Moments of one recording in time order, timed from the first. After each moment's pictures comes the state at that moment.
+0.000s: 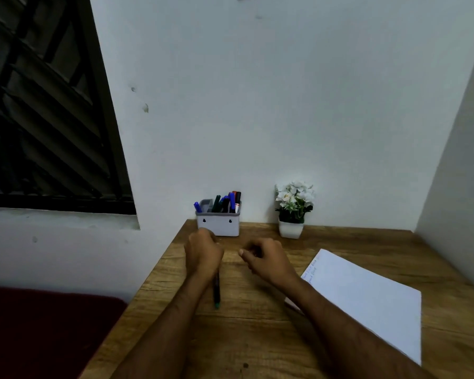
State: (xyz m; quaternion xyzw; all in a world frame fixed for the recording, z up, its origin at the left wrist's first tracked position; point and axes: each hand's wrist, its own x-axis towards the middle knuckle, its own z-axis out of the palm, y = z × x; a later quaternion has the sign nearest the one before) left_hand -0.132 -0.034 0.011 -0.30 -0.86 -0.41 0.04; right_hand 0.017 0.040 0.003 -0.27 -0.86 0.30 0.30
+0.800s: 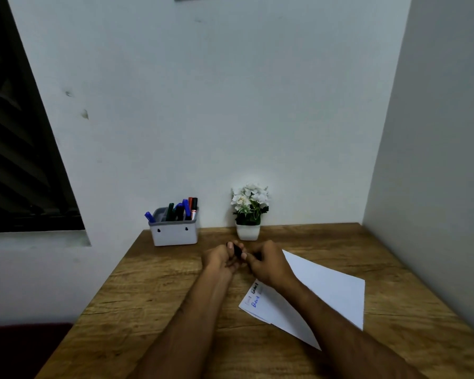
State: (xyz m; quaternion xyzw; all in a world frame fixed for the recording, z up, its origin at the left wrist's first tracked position) left_hand -0.019 0.044 0.016 -0.07 -0.53 -0.70 -0.48; right_hand 0.093 0.094 -0.004 -0.39 -0.82 0.31 0.29
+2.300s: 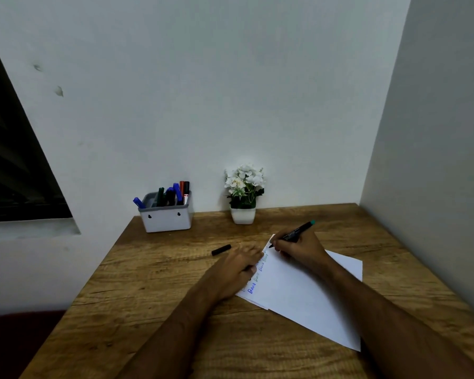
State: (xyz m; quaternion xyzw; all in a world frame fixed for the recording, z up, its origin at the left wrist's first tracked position) left_hand -0.027 0.033 -0.049 -0.75 -0.63 -0.18 -0.07; right_hand 0.162 0.147 -0.028 -0.36 -0.73 0.45 0.37
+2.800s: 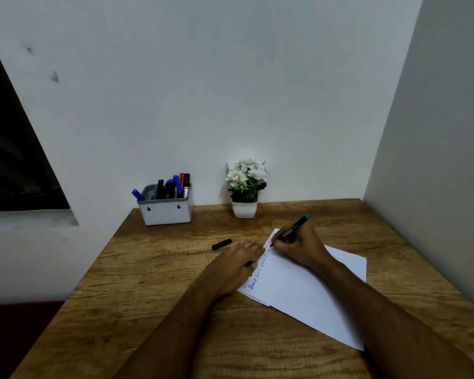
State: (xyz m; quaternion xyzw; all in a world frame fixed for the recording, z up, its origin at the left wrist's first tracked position) left_hand -0.028 0.035 -0.051 -0.75 -0.62 -0.19 -0.09; right_hand 0.161 0.155 -0.034 -0.32 -0.81 0.36 0.34
